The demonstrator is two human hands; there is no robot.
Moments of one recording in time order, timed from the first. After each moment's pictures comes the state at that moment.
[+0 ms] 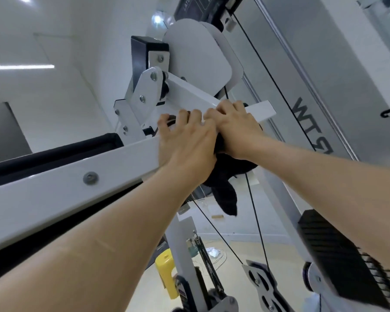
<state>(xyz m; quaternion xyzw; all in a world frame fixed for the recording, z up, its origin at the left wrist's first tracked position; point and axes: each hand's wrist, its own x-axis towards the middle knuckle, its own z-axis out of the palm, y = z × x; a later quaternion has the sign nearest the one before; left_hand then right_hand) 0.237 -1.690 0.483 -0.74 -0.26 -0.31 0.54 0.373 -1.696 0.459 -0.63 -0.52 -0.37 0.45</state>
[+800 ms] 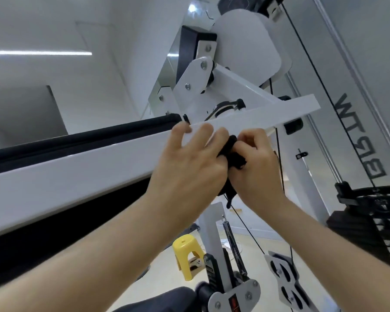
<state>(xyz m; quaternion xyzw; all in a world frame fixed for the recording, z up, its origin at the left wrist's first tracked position) 0.094 -1.751 0.460 -0.71 -0.19 -0.21 0.65 0.241 -1.709 0.393 -0.38 -0.49 -0.32 0.72</state>
